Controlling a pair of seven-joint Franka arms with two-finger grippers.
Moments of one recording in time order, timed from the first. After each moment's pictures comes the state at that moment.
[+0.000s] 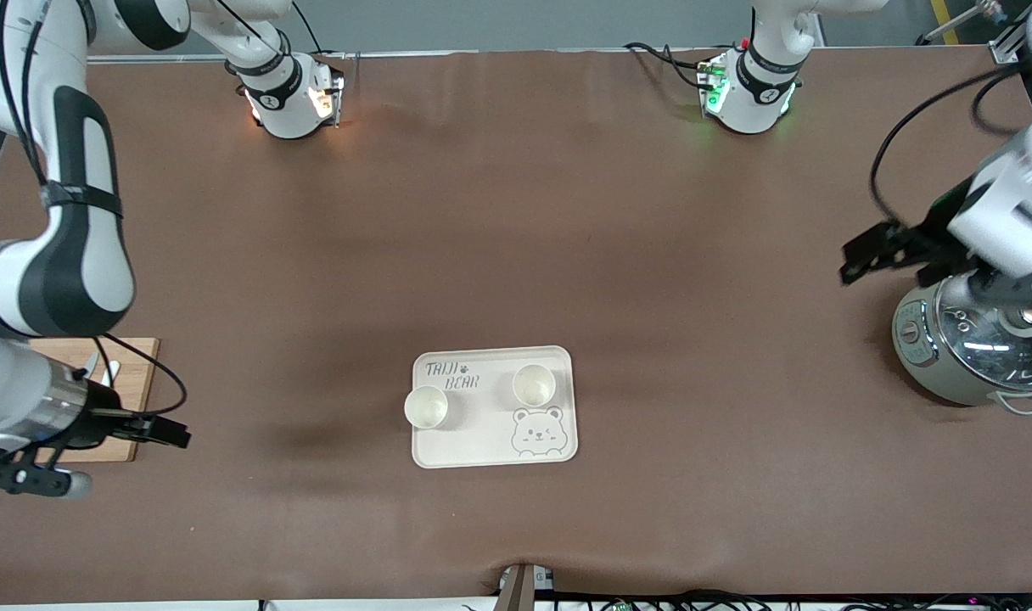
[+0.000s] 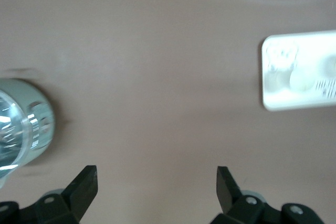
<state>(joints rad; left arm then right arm) -0.14 0.18 0.02 -1.26 -0.06 1.46 -0.05 -0.07 0.63 0.07 -1.10 0.02 1.85 0.13</state>
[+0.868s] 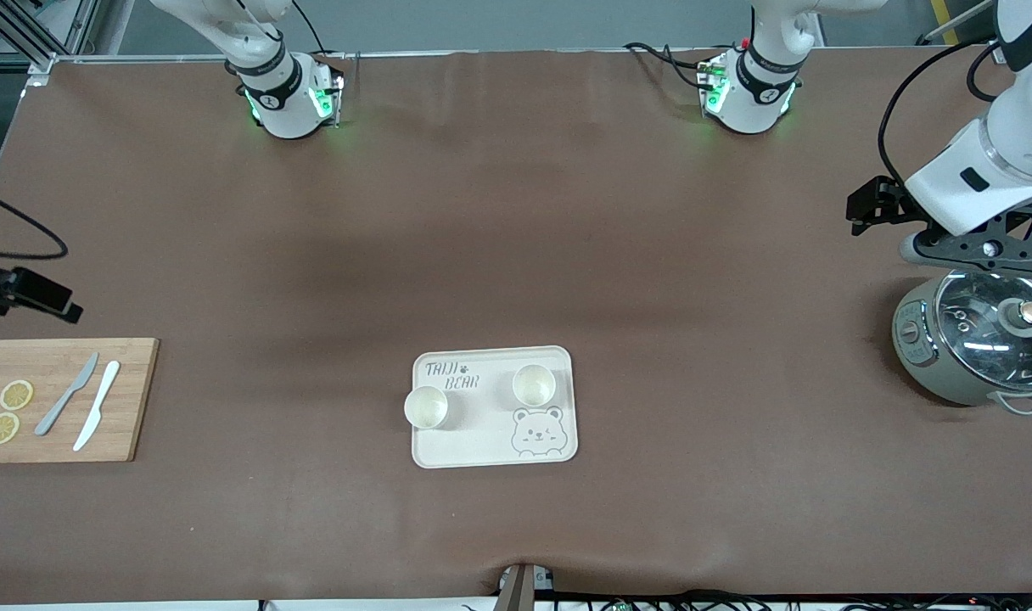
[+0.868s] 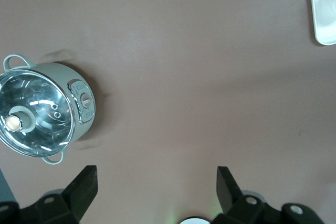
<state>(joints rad) -0.14 0.16 -0.05 -1.34 0.10 1.39 0.04 -0.14 0.18 0.07 -1.39 0.02 1.66 0.07</state>
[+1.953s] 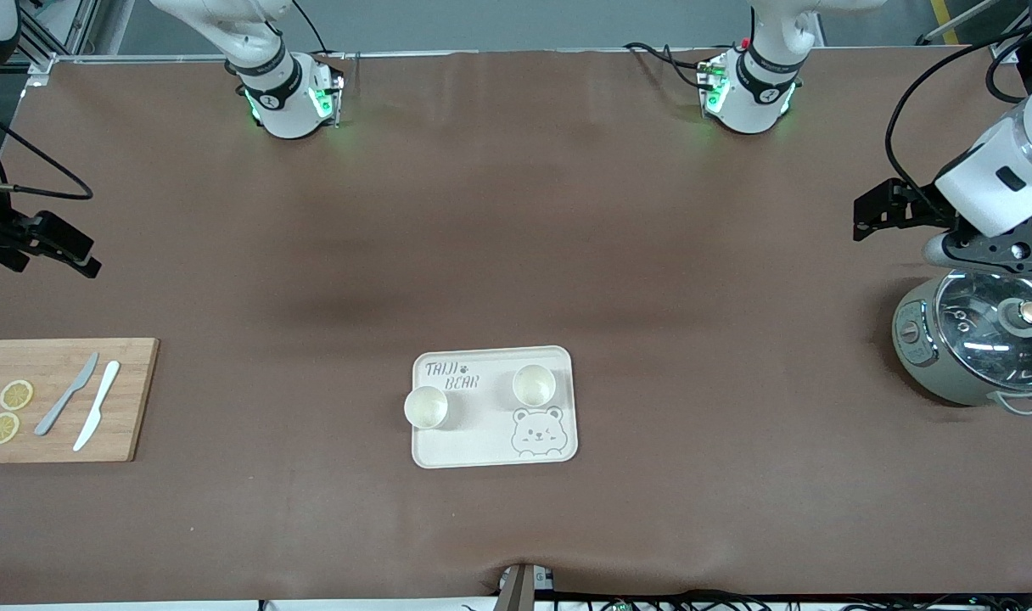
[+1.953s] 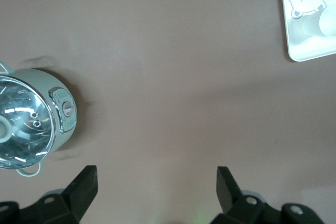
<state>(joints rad) -0.11 0.16 -0.03 -1.34 0.00 1.43 0.04 -0.13 0.00 0.09 -1.62 0.02 1.75 0.07</state>
